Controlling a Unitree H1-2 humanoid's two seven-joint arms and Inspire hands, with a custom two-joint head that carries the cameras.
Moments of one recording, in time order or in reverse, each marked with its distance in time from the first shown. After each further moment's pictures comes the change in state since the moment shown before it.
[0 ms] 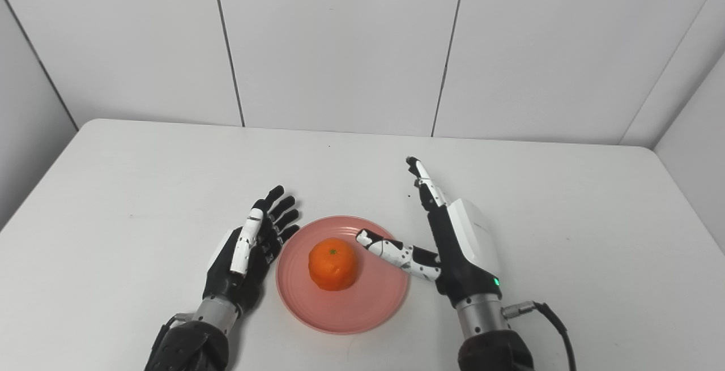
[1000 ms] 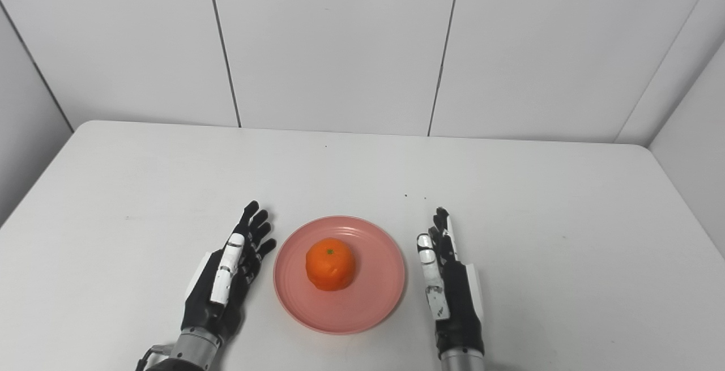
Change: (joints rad) left arm 0.127 0.027 -0.039 -0.063 0.050 -0.150 -0.014; right arm 0.138 0.156 -0.075 0.194 0.490 -0.174 -0.155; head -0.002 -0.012
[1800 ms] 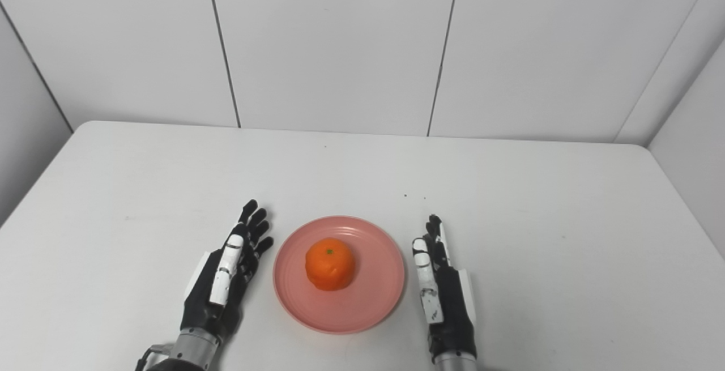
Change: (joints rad) left arm -0.010 0.003 0.007 0.041 0.009 -0.046 0.000; right arm 0.002 0.006 0.007 0.038 0.047 -0.004 0.001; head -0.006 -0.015
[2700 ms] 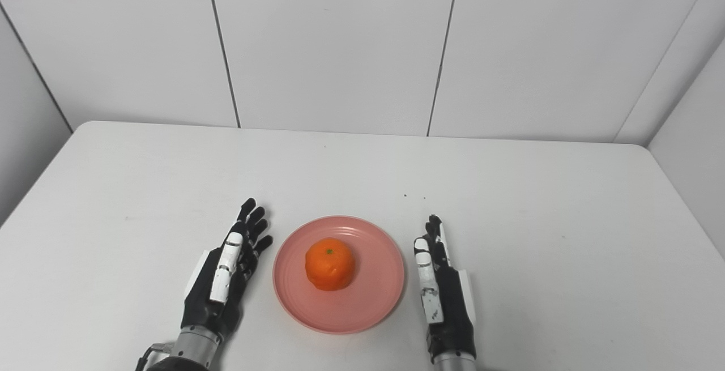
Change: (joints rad) left arm -0.006 -0.007 0.004 0.002 0.000 0.001 0.012; right arm 0.000 0.002 0.002 0.002 0.014 0.000 -0.001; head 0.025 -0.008
